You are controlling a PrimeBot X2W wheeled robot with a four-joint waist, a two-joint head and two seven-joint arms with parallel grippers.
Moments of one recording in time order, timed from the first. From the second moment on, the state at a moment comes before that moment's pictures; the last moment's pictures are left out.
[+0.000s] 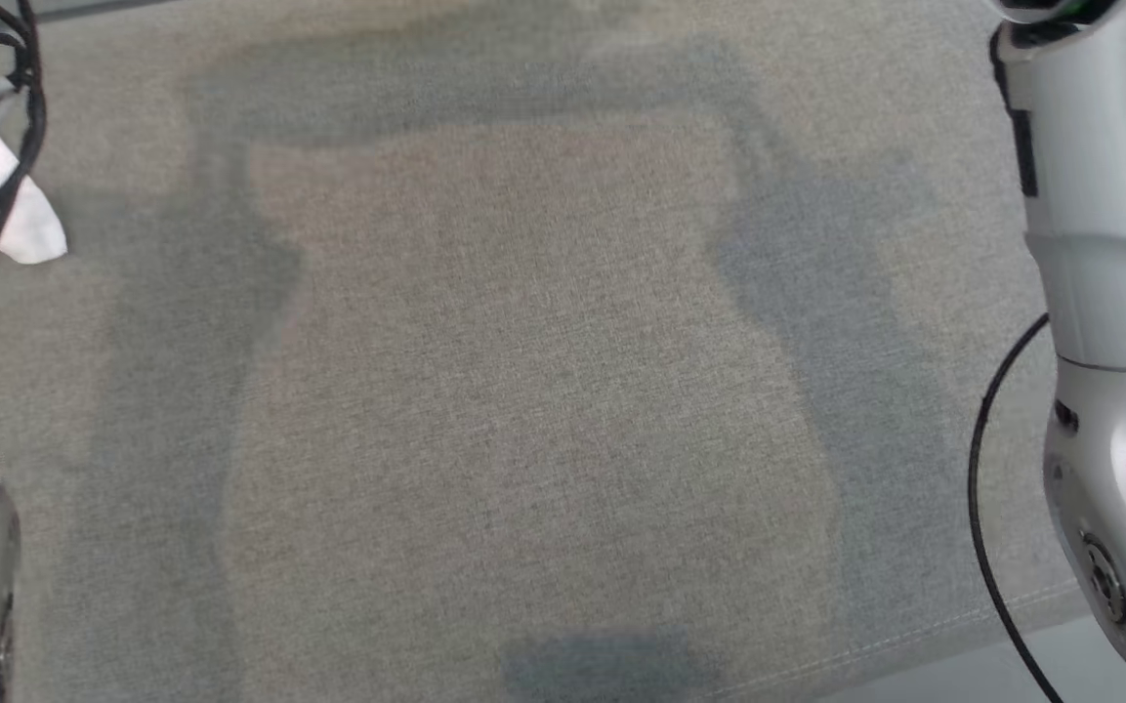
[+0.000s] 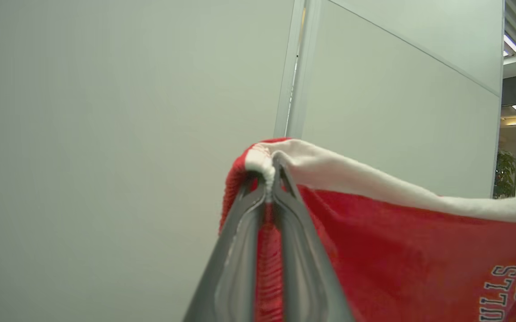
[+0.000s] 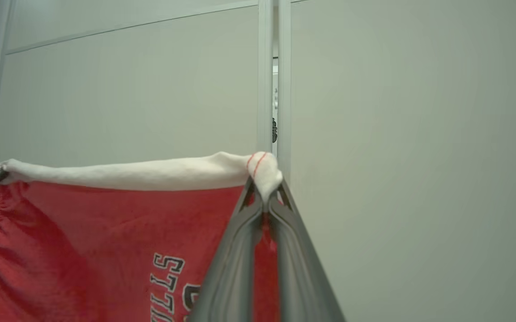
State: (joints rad) left arm -1.26 0.29 -0.22 0.36 -0.62 -0.08 -0.15; right arm -1.27 -0.09 0.16 0.39 0.31 0.13 -0.25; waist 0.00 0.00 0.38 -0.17
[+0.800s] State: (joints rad) left arm -0.67 0.23 -0.10 -0.02 -0.68 -0.13 -0.26; right arm -0.76 -0.13 0.27 0.11 0.40 0.13 -0.26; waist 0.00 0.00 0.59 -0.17
